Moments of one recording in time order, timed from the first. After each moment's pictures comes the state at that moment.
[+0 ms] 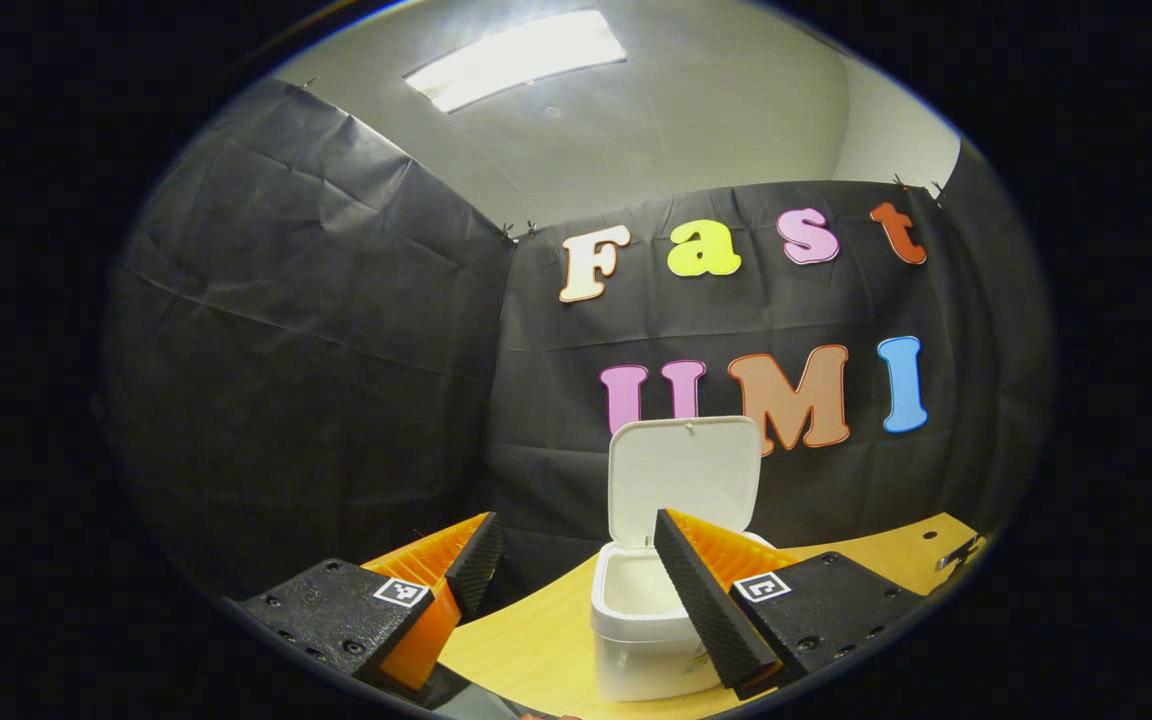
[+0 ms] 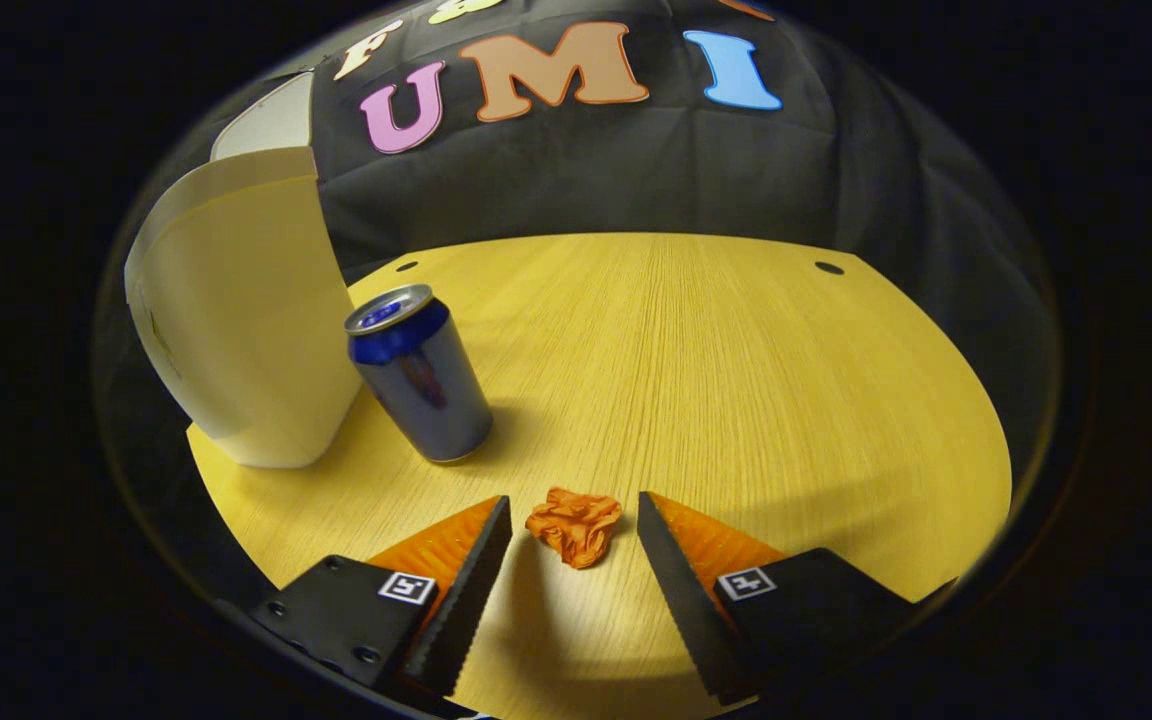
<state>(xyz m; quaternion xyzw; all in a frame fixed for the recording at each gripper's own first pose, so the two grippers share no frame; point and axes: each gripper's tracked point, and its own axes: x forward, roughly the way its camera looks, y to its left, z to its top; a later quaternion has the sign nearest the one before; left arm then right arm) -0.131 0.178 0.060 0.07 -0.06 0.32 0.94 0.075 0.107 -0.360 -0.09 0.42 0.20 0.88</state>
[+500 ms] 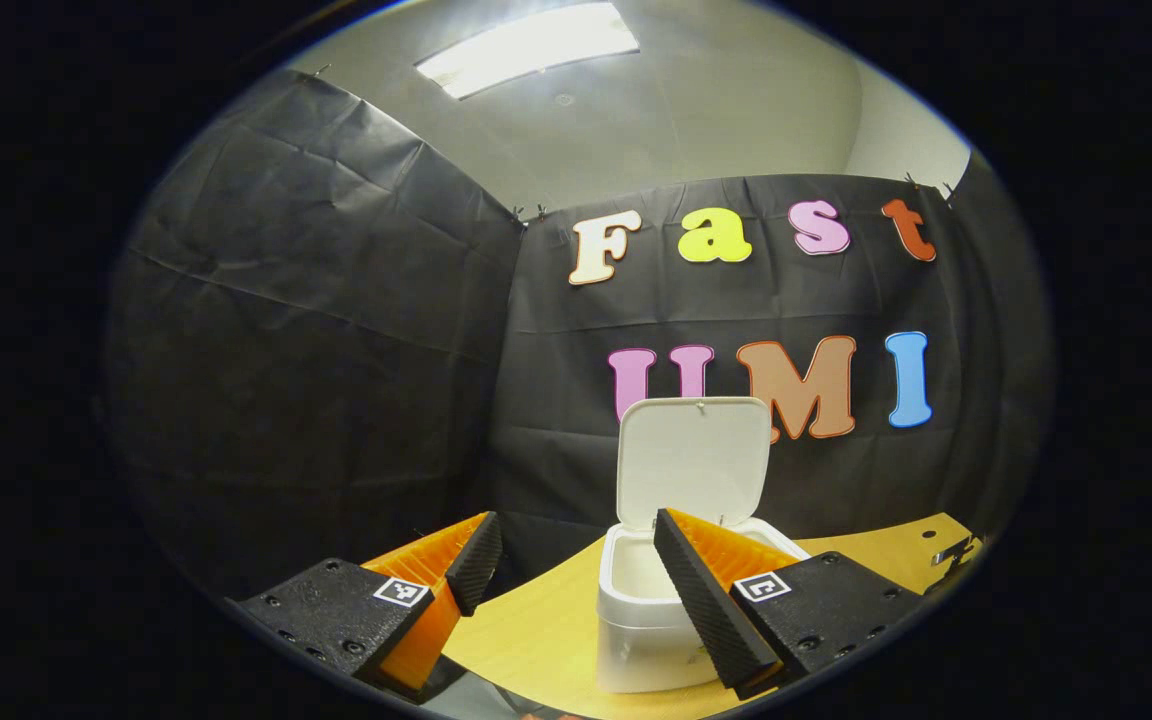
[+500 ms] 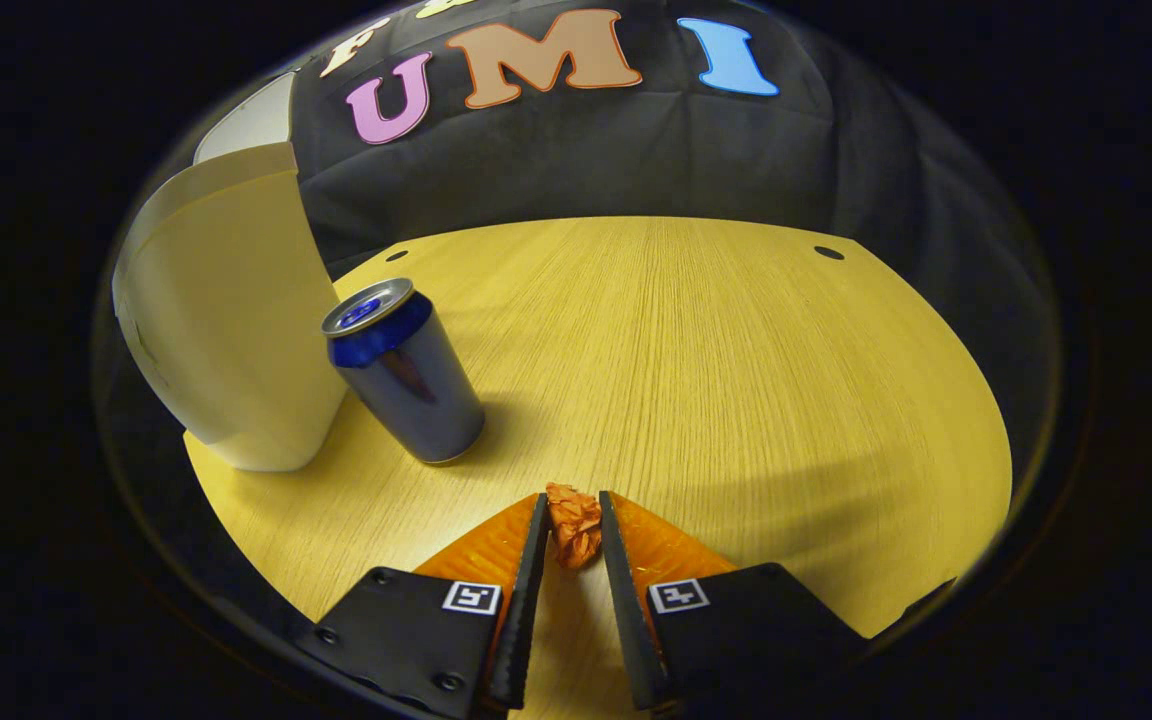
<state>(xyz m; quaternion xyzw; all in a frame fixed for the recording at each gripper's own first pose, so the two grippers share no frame) -0.132 0.185 0.043 0.05 -0.04 0.32 0.94 0.076 0.108 -0.351 -0.09 0.42 0.19 0.88</state>
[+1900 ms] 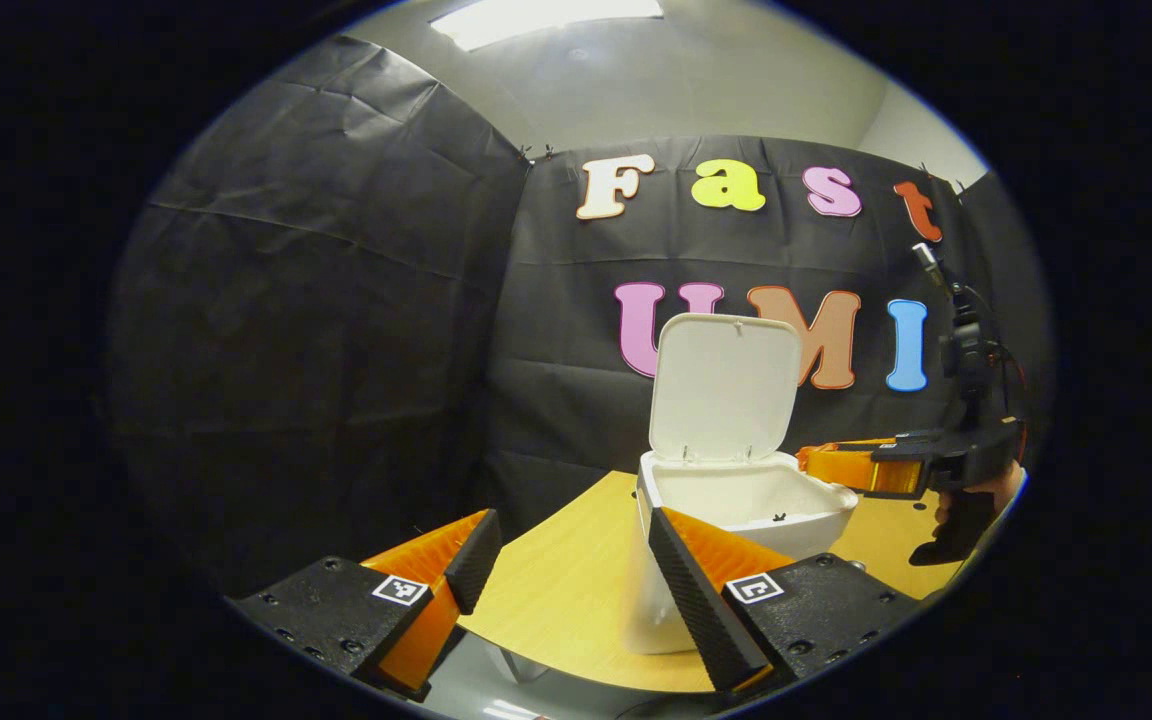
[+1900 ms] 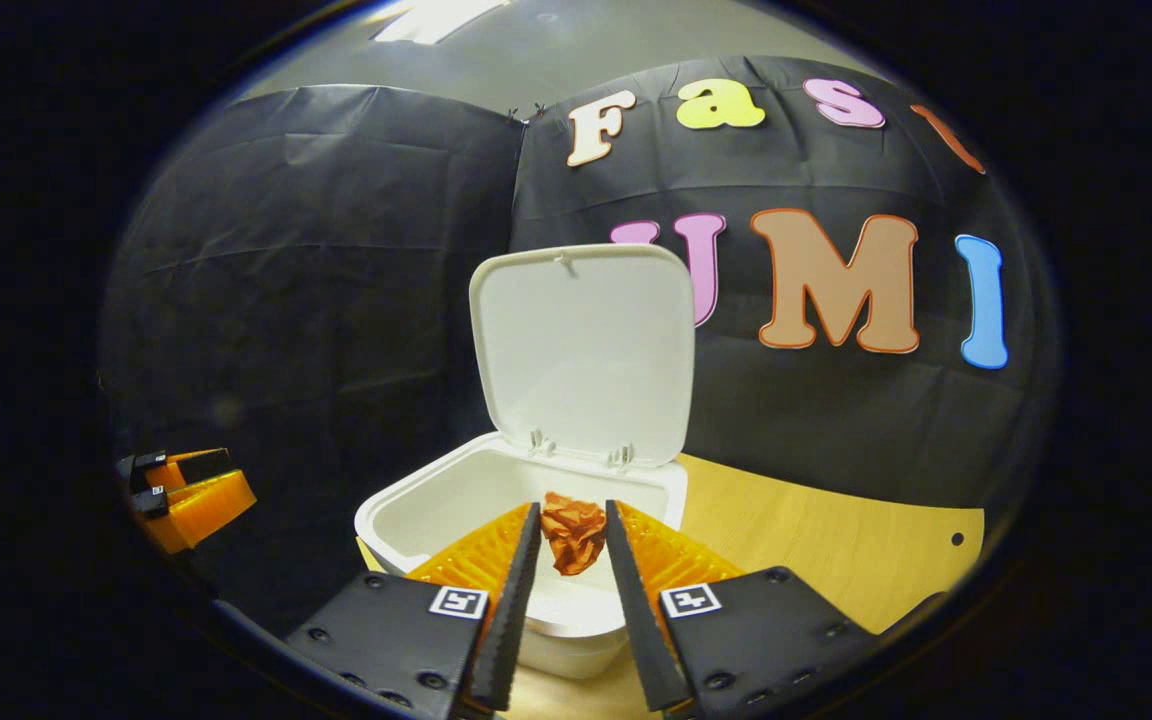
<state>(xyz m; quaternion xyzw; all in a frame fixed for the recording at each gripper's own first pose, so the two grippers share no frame) -0.163 0.229 -0.027 0.01 0.04 0.30 0.95 0.044 0.409 -0.090 -0.13 0.19 0.46 0.86</state>
